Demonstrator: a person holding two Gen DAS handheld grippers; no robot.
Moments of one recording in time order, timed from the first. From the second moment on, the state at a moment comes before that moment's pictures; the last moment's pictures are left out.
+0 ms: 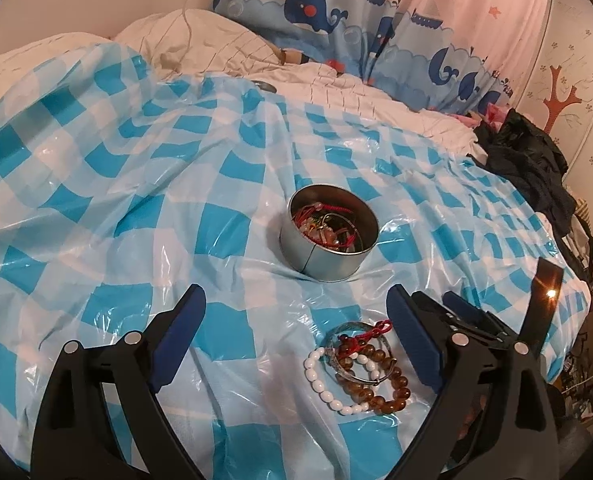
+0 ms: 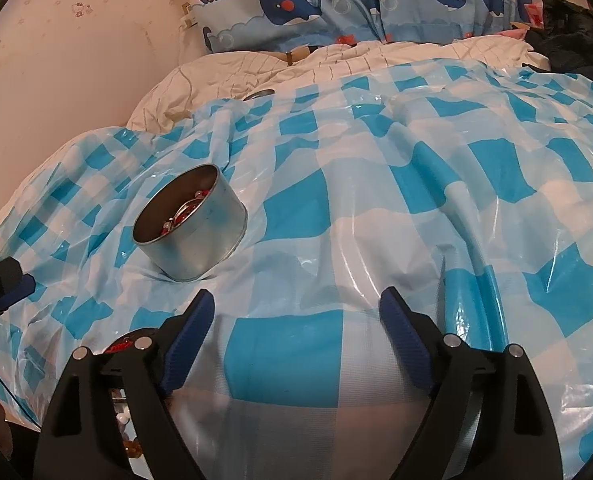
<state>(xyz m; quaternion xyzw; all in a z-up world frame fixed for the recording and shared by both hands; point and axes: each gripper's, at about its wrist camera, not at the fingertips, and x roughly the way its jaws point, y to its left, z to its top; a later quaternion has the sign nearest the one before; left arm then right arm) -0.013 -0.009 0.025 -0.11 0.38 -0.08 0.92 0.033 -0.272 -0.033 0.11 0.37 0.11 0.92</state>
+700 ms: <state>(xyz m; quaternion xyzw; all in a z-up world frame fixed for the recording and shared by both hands) -0.003 -0.024 0.007 -0.09 0.41 -0.08 0.91 0.032 -0.269 -0.032 0.11 0.37 0.11 0.92</state>
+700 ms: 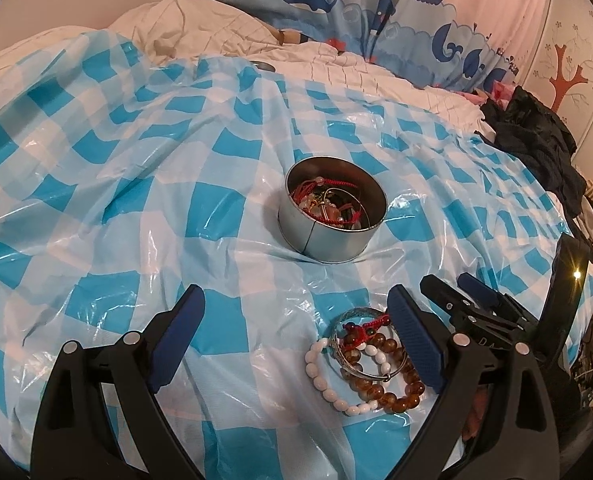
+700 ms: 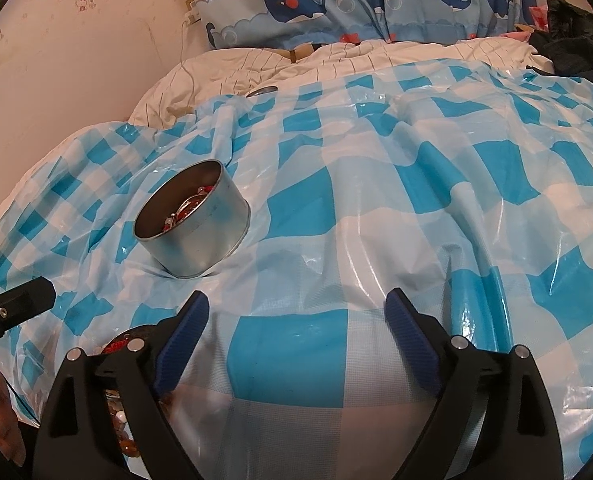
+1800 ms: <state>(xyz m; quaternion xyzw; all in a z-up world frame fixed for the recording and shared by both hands) -0.003 -0.024 0.000 -0.08 0.42 -0.08 0.90 0.032 -0.265 -0.033 0.11 0.37 0.11 0.92</state>
